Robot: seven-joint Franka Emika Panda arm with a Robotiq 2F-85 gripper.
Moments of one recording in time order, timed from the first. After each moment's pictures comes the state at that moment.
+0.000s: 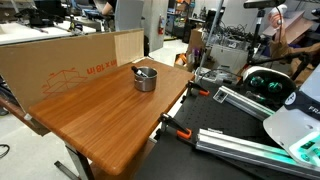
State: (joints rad) arm -0.02 -0.60 0.02 -2.31 -0.25 1.63 -0.13
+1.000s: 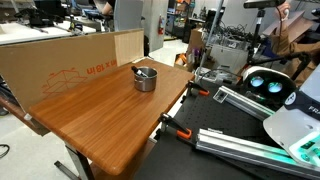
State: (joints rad) arm -0.01 -0.58 0.01 -2.32 -0.26 1.63 -0.19
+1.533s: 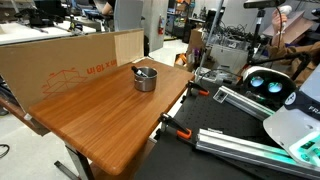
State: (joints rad) arm 0.01 -0.41 -0.02 -2.33 -0.36 1.79 -0.31
